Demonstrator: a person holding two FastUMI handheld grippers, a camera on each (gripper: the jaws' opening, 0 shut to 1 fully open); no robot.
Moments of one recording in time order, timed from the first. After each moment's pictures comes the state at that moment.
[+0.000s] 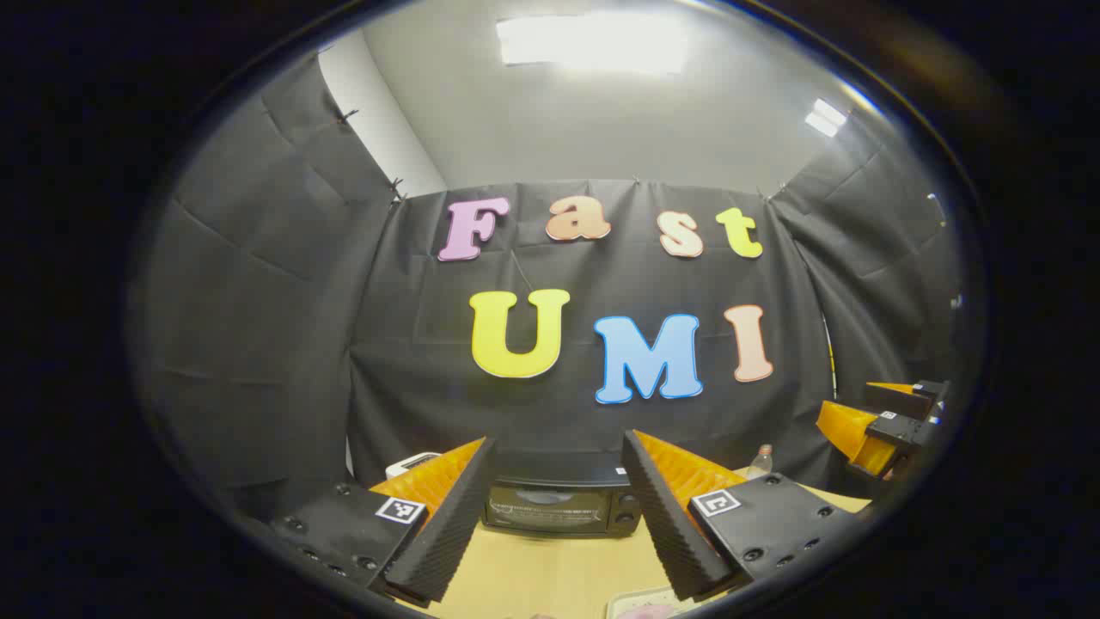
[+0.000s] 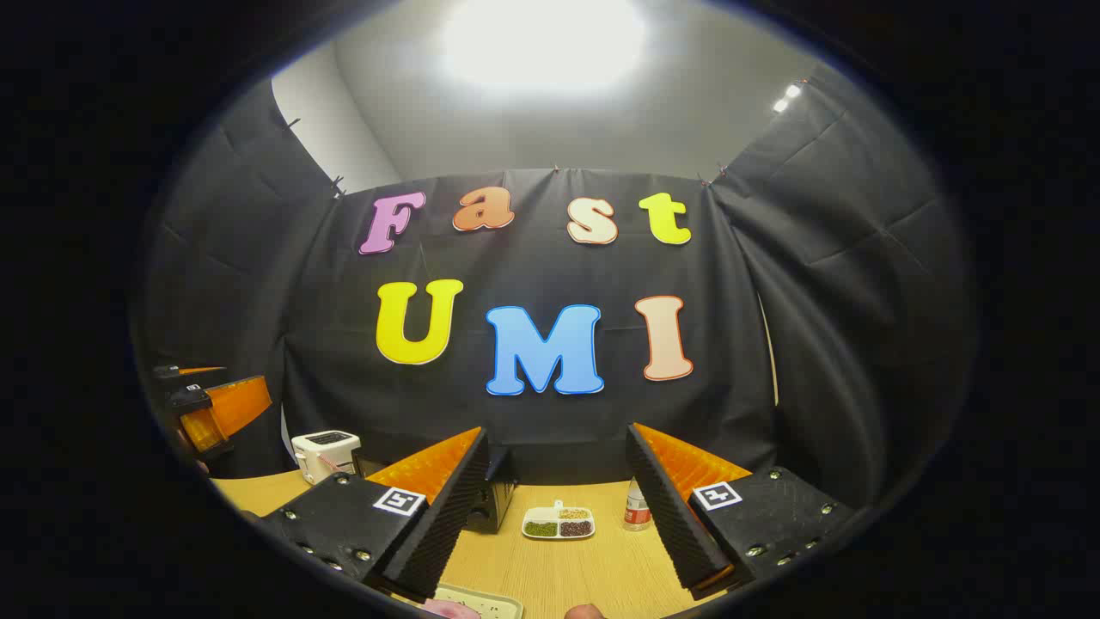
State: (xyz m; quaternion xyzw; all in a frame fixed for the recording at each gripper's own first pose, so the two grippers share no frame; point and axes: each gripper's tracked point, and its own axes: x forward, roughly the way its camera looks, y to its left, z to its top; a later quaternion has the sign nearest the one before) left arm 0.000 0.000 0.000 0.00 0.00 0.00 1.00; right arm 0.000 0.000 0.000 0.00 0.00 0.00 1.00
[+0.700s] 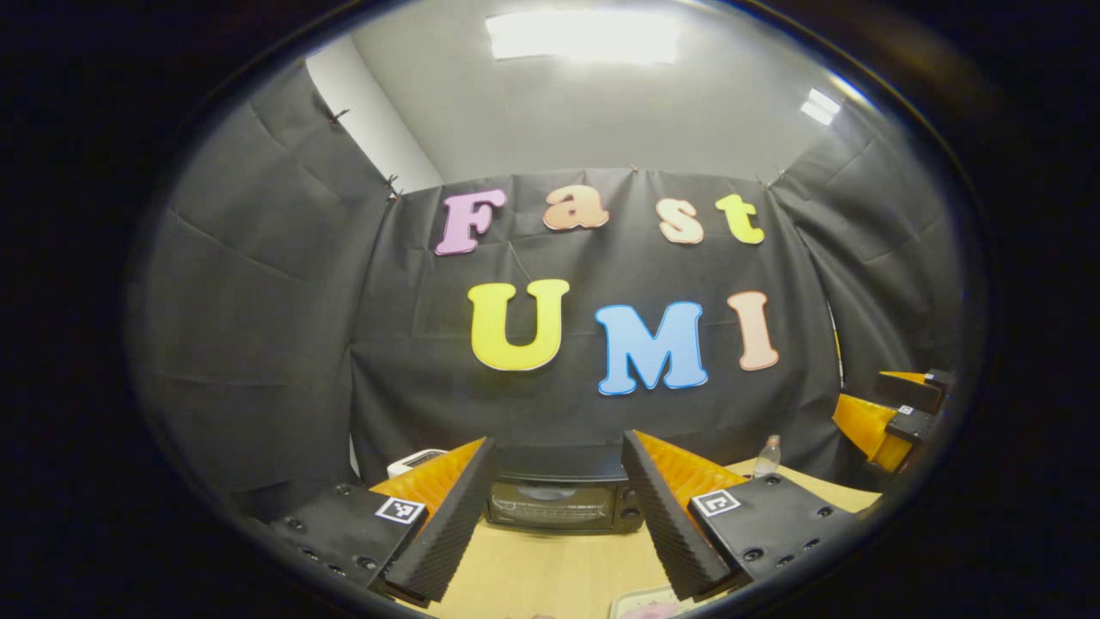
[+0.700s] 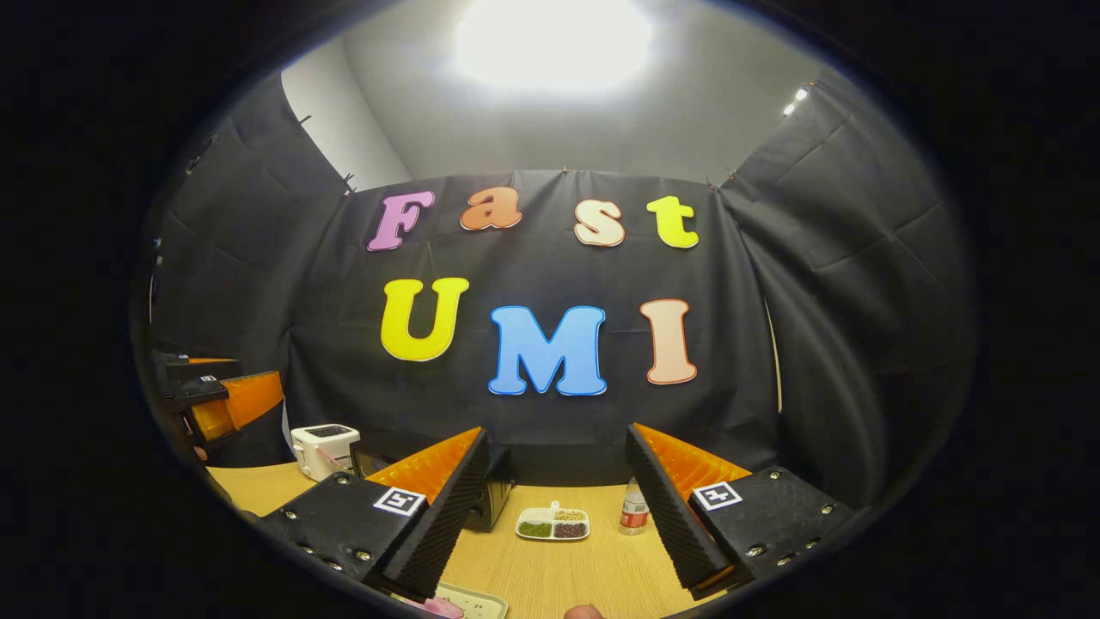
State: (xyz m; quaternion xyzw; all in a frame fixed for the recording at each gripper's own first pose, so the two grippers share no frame) left arm 0.020 -0.010 -0.014 0.02 0.02 0.01 1.00; right arm 0.003 -0.011 -0.013 -0.01 0.00 0.02 1.00
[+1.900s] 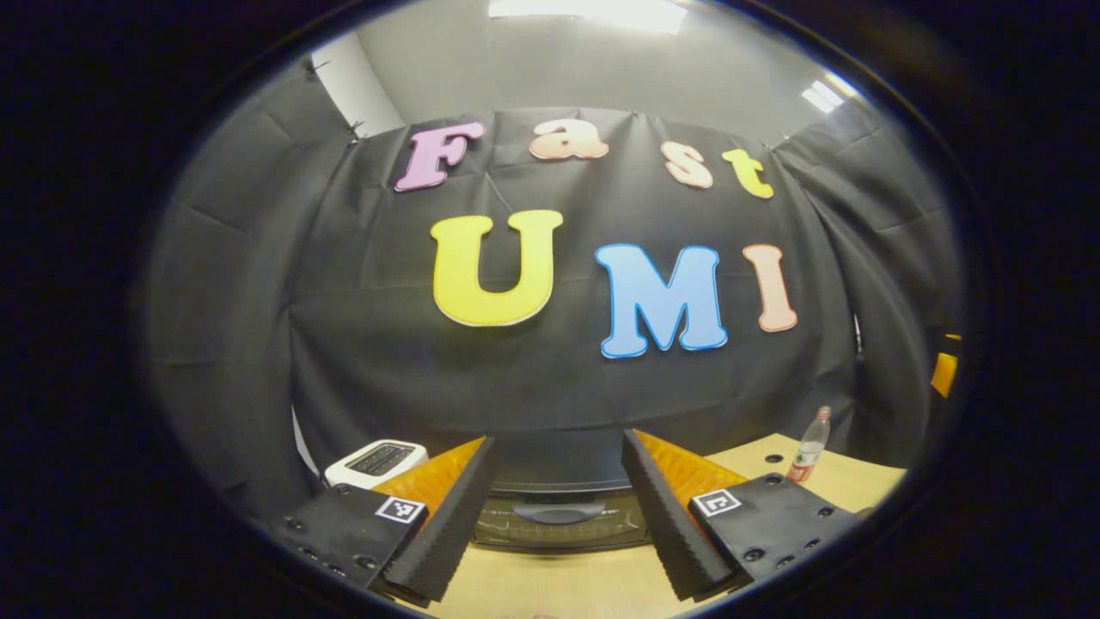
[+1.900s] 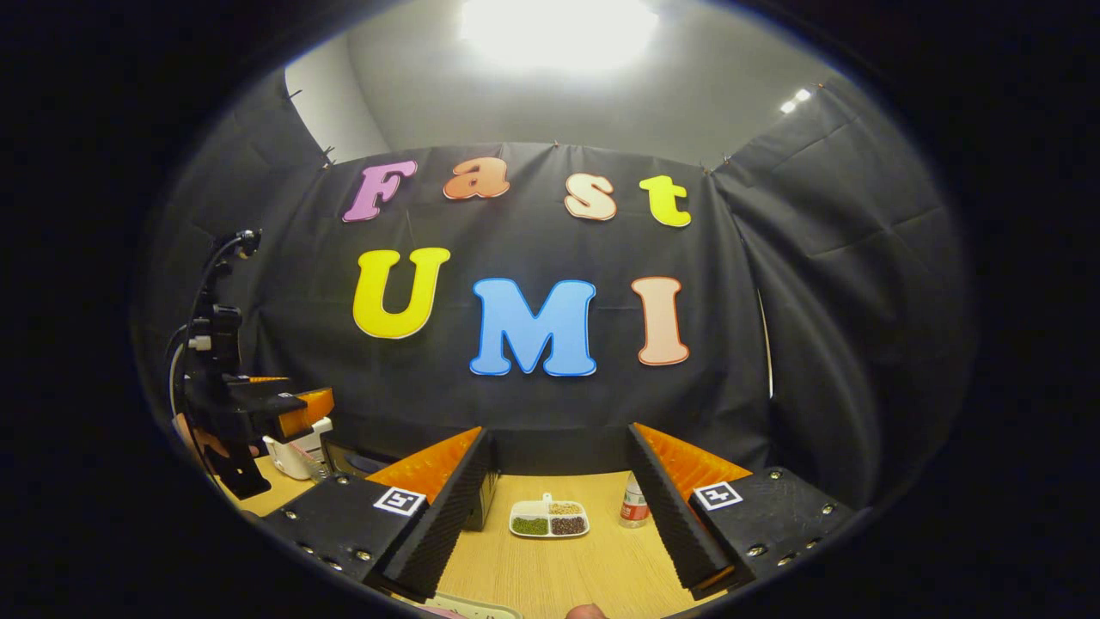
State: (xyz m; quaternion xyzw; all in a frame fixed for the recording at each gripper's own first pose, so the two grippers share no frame) left arm 0.227 0.034 -0.136 0.01 0.09 -0.06 0.99; right arm 0.055 0.012 -0.045 -0.02 0.03 -0.05 1.00
